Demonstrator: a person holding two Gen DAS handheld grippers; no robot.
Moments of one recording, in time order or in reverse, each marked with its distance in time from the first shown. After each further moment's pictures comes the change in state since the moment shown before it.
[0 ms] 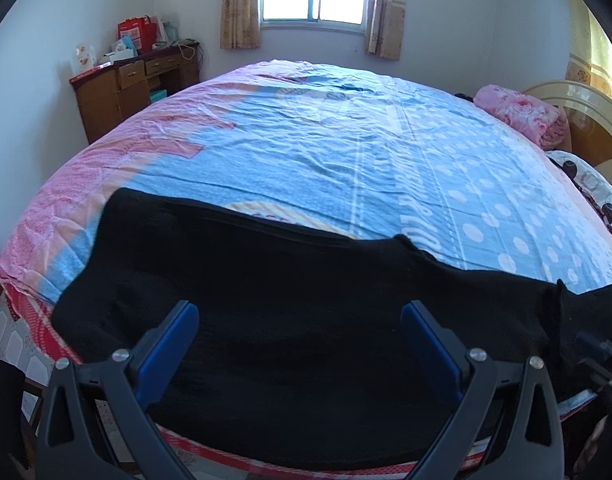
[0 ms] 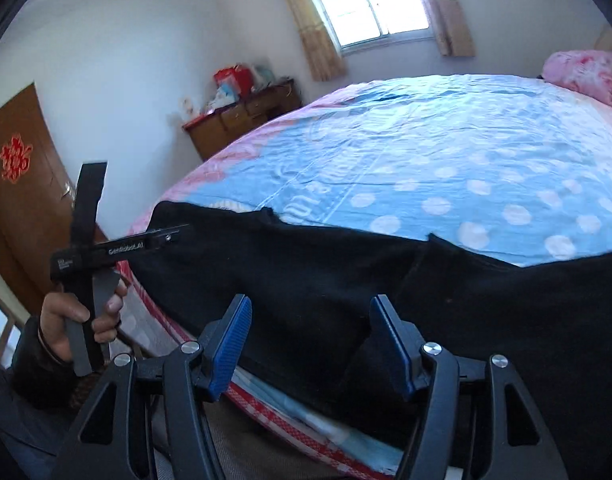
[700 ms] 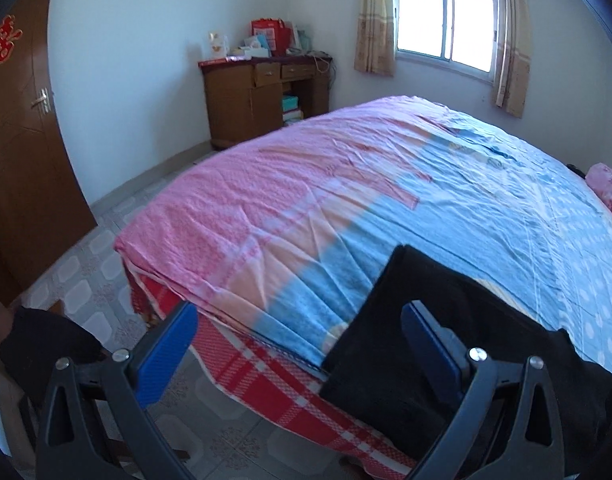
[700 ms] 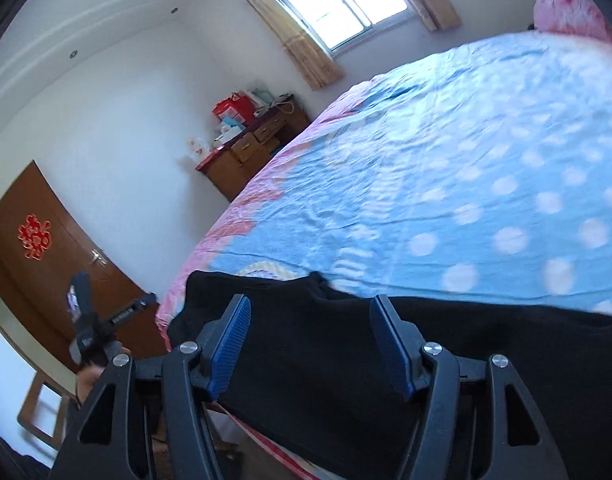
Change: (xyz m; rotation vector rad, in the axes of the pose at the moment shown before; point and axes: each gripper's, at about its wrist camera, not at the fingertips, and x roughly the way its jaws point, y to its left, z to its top) left arm -0.025 0.162 0.013 -0.265 -0.079 0.323; right arm 0.049 0.021 0.064 0.215 -0.044 0.174
